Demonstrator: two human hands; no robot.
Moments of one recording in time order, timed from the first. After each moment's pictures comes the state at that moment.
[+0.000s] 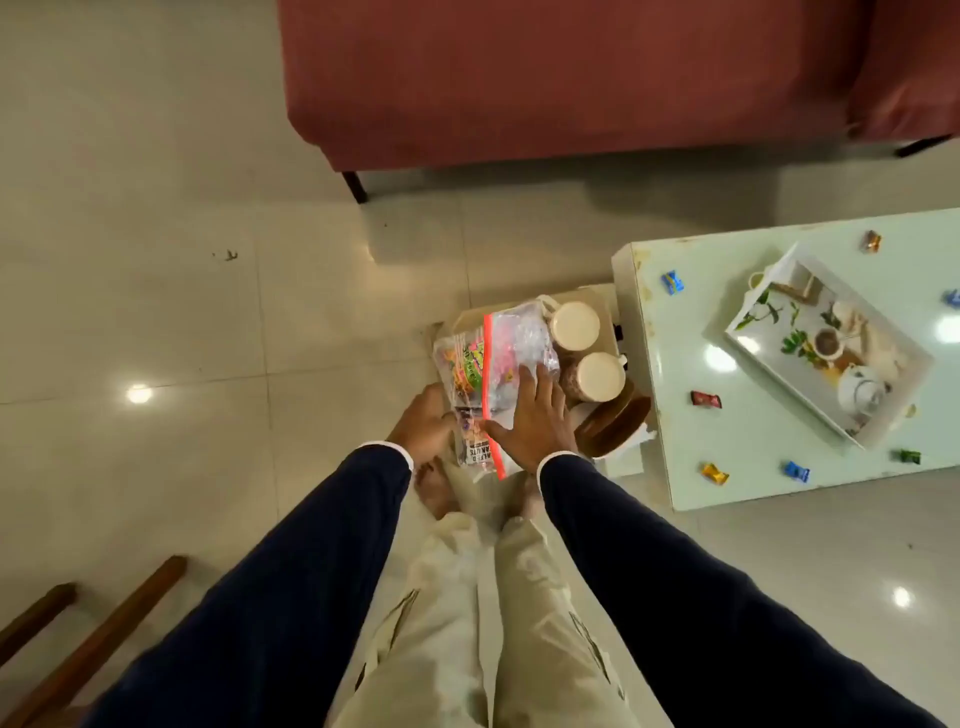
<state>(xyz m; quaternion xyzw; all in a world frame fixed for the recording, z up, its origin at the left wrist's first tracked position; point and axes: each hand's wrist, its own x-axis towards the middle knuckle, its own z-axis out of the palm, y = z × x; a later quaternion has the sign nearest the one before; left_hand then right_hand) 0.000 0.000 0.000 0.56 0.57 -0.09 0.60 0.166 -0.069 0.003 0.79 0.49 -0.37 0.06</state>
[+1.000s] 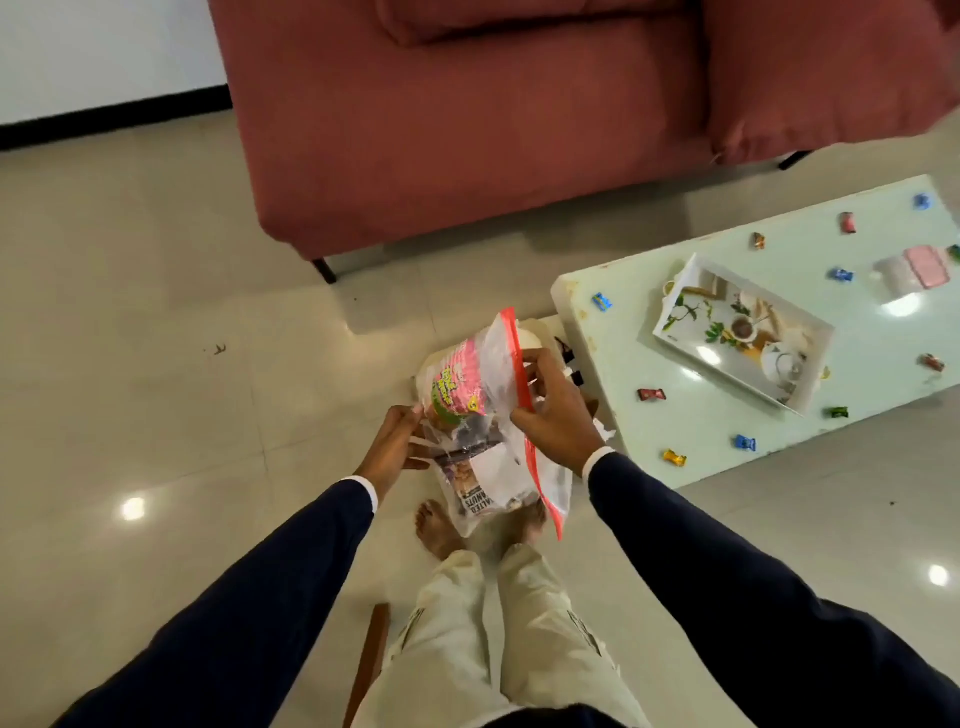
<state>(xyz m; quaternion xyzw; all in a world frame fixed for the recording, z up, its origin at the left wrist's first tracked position) -0.006 -0.004 0.079 0.44 0.56 0.04 0.70 0.213 -0.094 0.155 0.75 0.40 -0.41 -0.33</state>
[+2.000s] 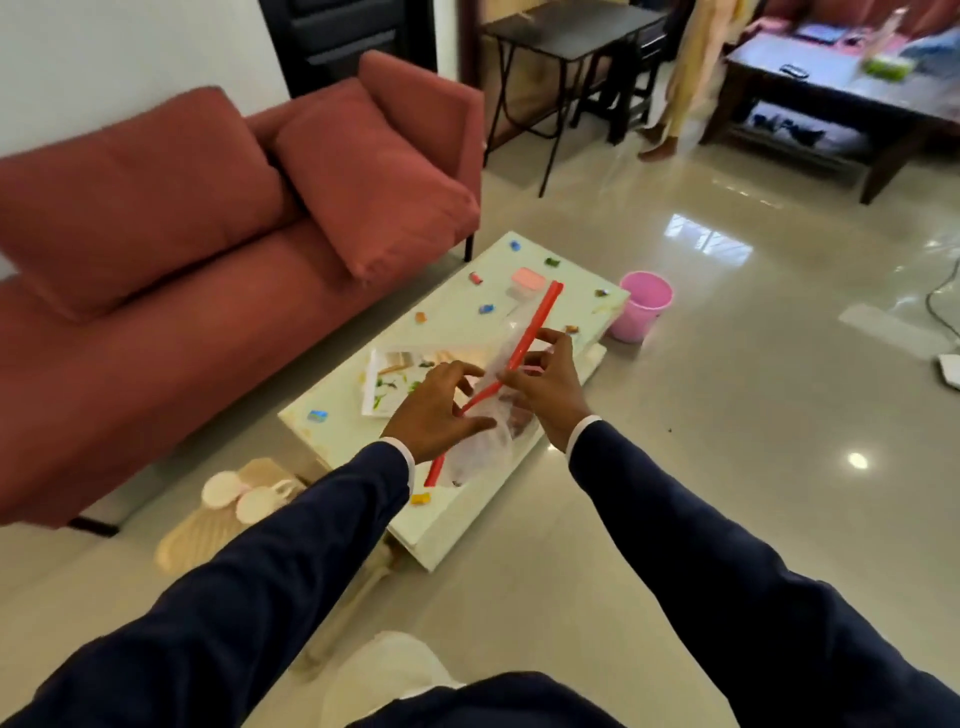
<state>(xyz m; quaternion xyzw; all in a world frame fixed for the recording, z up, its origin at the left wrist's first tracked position) 0.421 -0.360 0.297 0.91 0.12 -0.01 0.40 0.514 -0.517 0.319 0.68 0.05 -0.25 -0.69</state>
